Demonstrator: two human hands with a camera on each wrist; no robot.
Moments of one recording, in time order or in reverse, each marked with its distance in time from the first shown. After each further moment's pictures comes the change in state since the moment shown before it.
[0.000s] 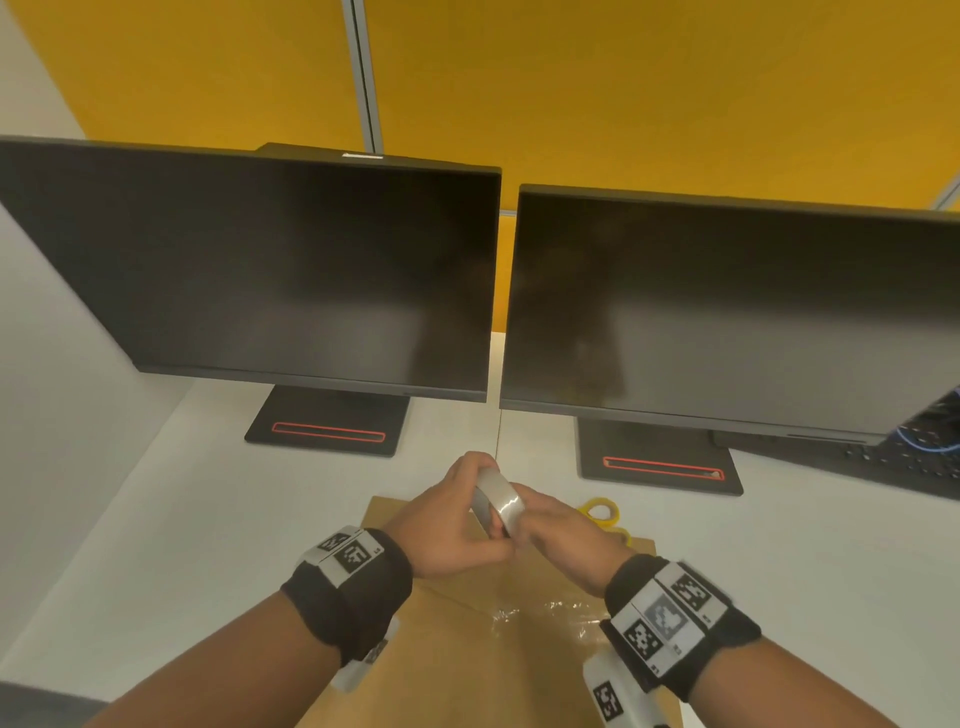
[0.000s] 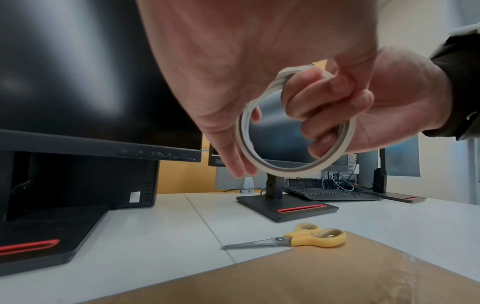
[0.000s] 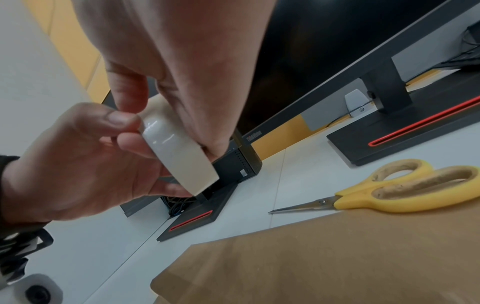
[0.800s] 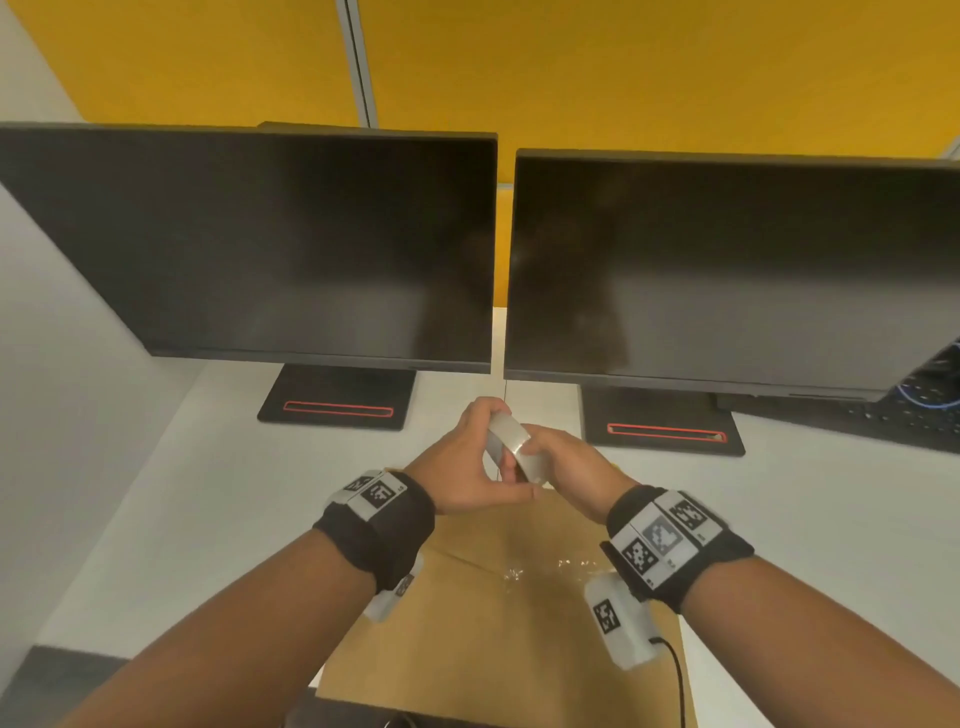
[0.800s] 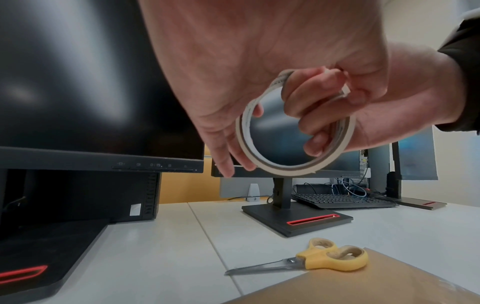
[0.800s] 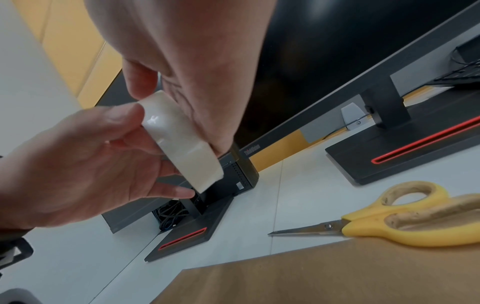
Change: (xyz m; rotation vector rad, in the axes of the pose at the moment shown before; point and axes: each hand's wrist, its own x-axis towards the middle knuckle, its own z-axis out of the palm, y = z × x) left_hand 0.012 0.013 -0.007 0.000 0.038 0.031; right_hand 0.006 -0.020 -0.004 -0.019 0.139 -0.023
